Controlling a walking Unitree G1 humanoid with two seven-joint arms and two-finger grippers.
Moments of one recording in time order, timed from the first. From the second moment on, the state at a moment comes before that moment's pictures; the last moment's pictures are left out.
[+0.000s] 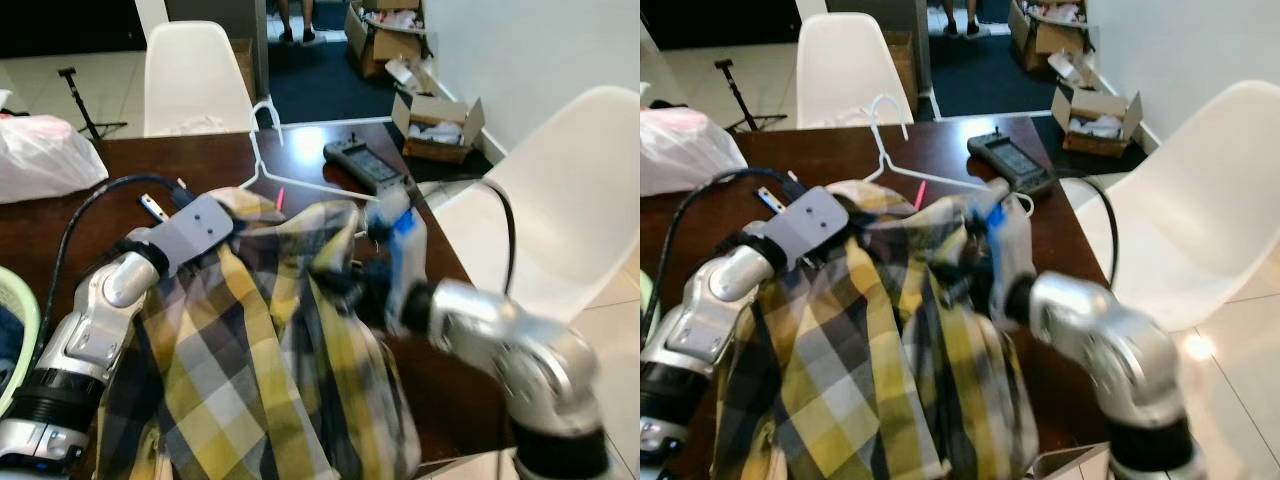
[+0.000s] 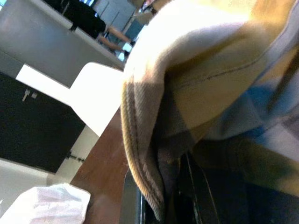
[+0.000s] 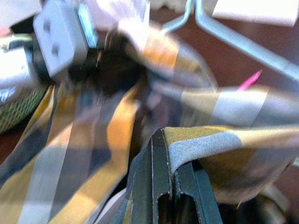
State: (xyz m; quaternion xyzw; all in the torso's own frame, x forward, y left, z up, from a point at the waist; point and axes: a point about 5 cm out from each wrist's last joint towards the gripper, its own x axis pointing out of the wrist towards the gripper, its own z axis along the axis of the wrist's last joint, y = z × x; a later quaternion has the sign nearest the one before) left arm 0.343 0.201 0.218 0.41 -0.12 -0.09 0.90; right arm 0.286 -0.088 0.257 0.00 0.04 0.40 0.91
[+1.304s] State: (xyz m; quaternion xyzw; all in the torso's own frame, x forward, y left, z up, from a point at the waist) left arm 0.346 0.222 0.248 0.38 -0.16 0.01 0.91; right arm 0.307 -0.096 0.248 -0.19 -0.03 0.47 0.86
